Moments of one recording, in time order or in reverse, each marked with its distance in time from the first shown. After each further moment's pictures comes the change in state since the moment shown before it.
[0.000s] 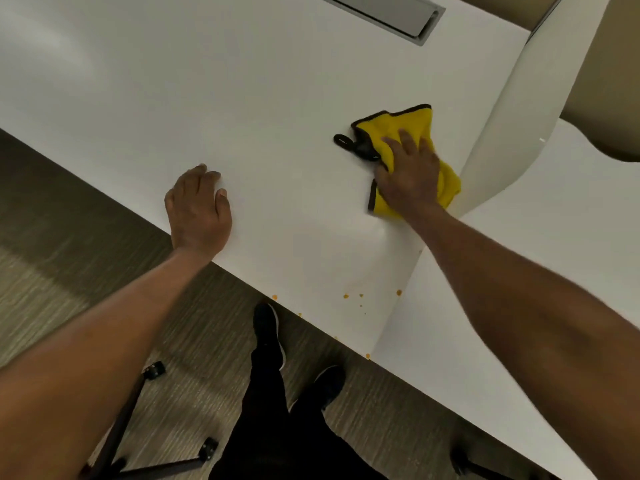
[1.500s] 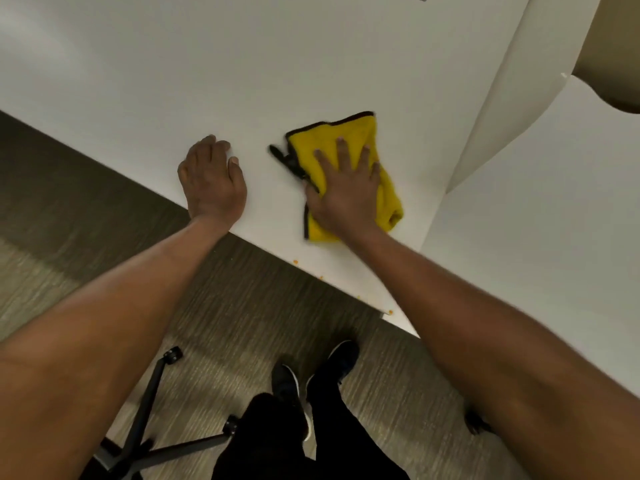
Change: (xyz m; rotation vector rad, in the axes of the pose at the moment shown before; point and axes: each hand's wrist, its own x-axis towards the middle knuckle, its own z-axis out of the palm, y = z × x) left_hand 0.000 -0.001 -0.003 0.003 -0.039 0.007; right_hand -0.107 -0.122 0.040 0.021 -0.056 -0.017
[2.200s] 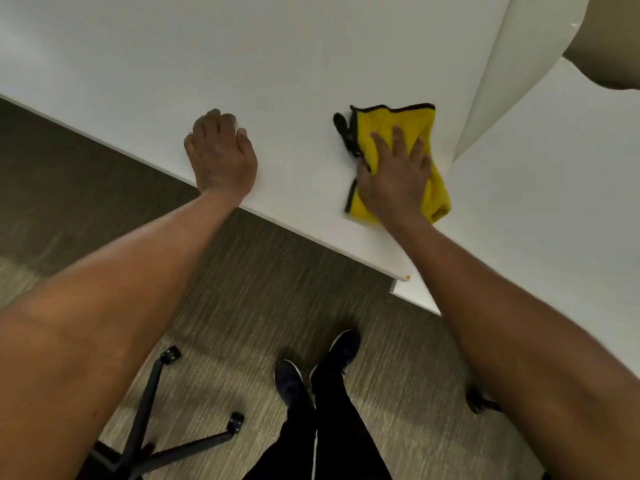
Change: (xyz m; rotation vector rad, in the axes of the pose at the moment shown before) left_hand 0.001 -0.003 0.001 0.025 -0.023 0.025; right_hand -0.035 0.032 -0.013 -0.025 0.068 0.222
